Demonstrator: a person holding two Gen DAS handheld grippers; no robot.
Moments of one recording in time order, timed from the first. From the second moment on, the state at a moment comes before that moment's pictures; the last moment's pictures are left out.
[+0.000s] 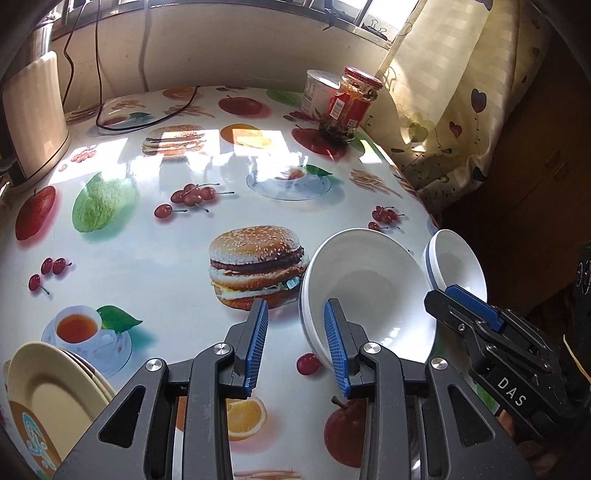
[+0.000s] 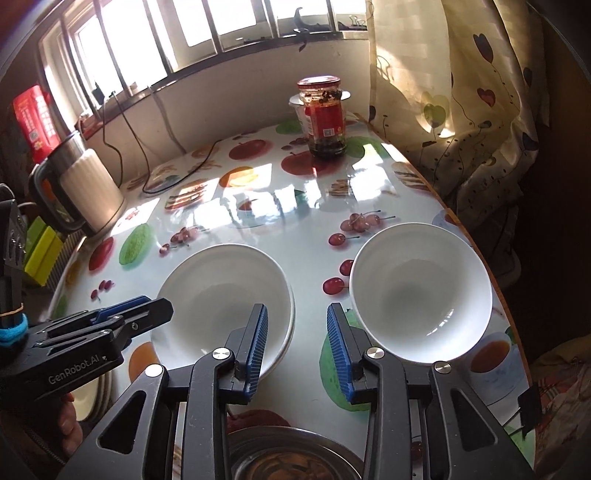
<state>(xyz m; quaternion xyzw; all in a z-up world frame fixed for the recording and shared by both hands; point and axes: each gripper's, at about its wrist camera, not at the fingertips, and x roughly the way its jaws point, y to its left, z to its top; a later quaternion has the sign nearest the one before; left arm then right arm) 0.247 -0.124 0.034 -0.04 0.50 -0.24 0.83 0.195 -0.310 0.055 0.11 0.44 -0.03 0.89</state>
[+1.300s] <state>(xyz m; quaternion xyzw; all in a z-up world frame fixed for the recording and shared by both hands) 0.243 -0.135 0.032 -0.02 0.49 -0.25 0.84 0.203 -0.304 0.041 0.12 0.45 -0.02 0.88</state>
